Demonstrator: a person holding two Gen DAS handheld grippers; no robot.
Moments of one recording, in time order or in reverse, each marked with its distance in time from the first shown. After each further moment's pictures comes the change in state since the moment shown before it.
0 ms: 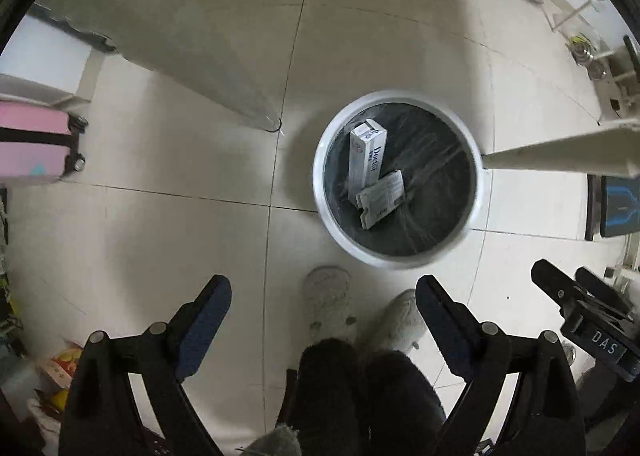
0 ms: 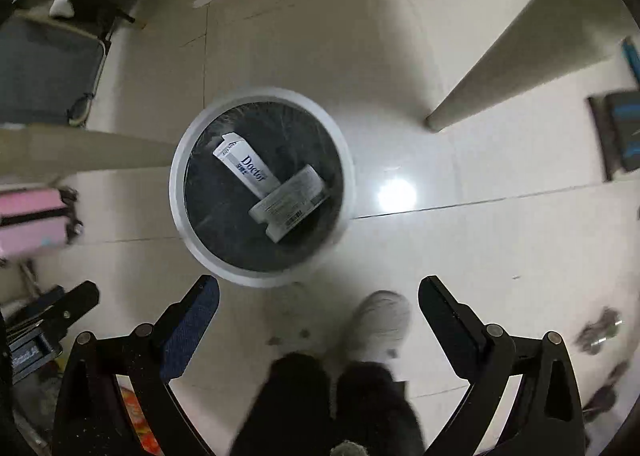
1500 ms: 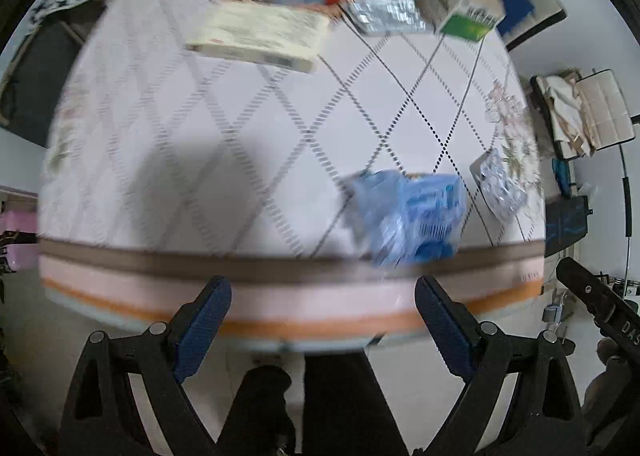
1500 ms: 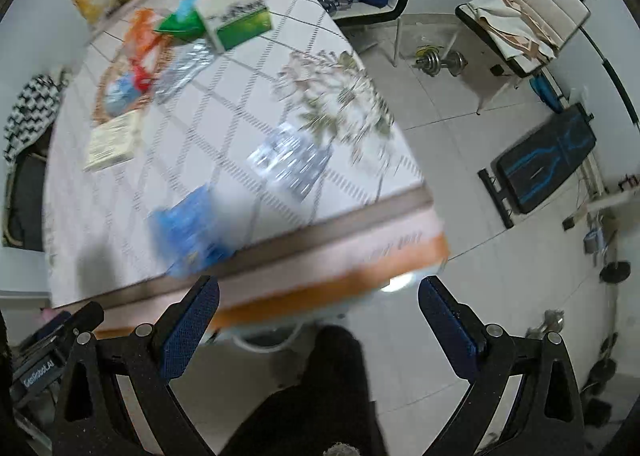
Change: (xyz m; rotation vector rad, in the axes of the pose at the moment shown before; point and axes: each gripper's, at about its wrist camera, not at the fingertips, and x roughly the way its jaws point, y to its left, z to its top) left arm -0.297 -0.164 0.153 0.084 -0.146 -0.114; right arm -0.446 -0.088 0.132 0.192 -0.258 -0.077
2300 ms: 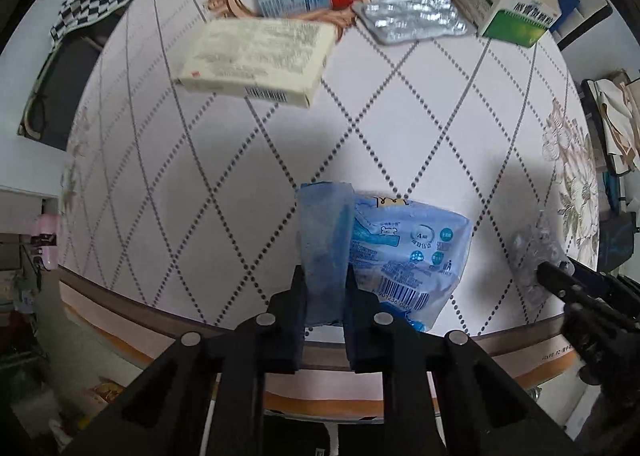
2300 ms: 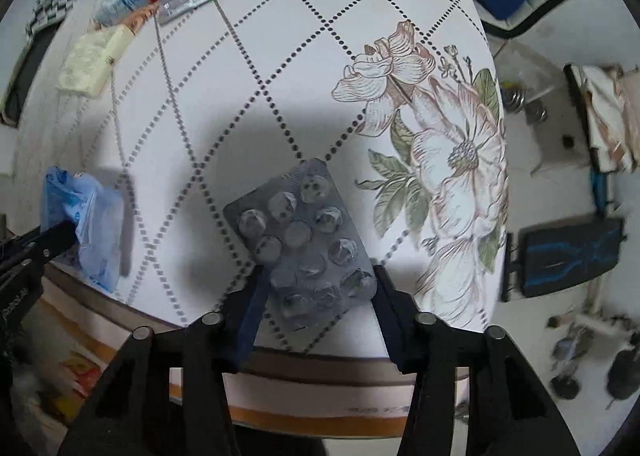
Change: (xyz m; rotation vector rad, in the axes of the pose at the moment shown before) left arm 0.019 -0.023 0.030 -0.023 -0.037 0.208; right arm 0.114 0.049 0.074 -0.381 0.147 0.050
